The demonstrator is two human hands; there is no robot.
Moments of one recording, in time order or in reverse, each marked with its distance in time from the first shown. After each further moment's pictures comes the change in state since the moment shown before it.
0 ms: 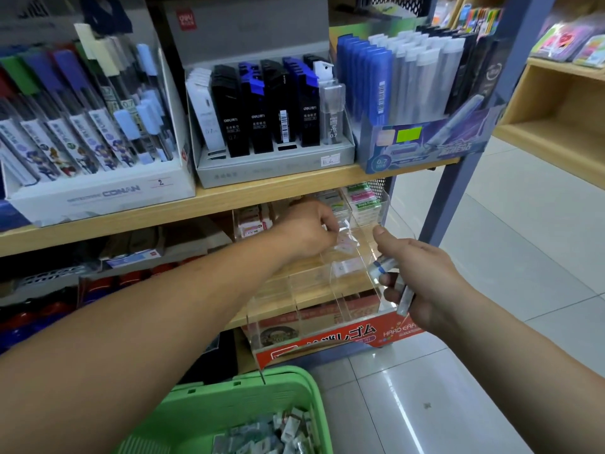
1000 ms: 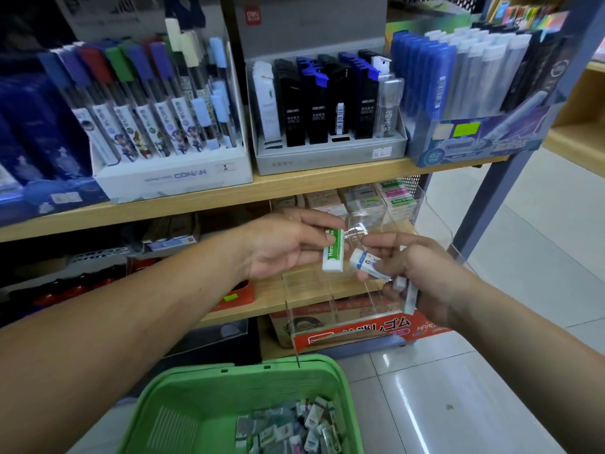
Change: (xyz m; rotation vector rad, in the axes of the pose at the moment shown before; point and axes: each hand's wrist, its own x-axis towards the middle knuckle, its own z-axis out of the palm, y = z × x) left_hand -0.082 -0.043 -0.060 -1.029 -0.354 -0.189; right_hand -0.007 0.008 0.030 -0.098 -0.376 -0.037
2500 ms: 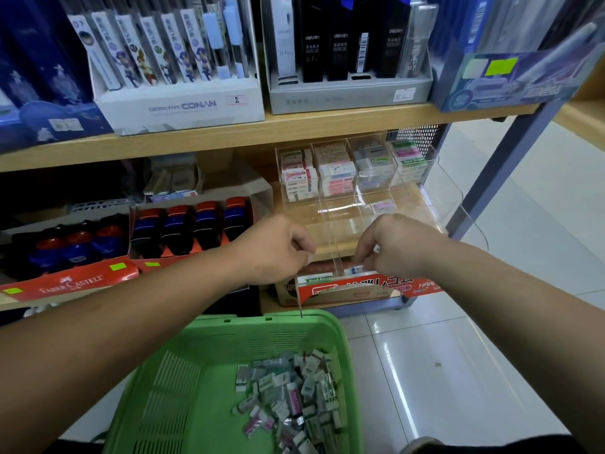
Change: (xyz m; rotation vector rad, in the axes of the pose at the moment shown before) left_hand -0.041 -0.069 -0.007 0.991 0.273 0.119; right_hand 0.024 0.020 0.011 -1.460 -0.144 -0.191
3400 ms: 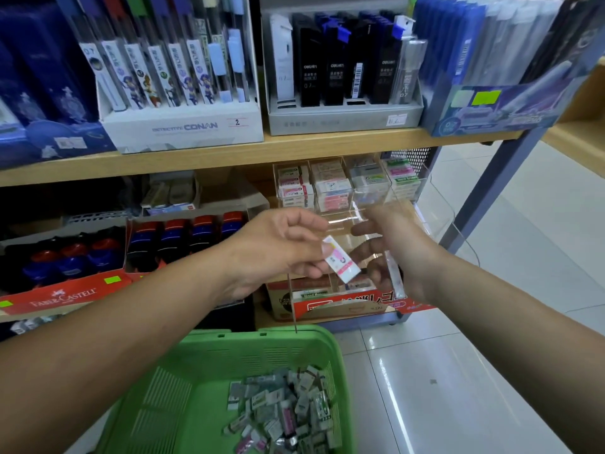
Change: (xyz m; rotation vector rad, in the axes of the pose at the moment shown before) left_hand -0.016 0.032 -0.019 -0.875 -0.114 -0.082; right_hand -0.023 -0.029 -0.016 1.211 0.059 0.372
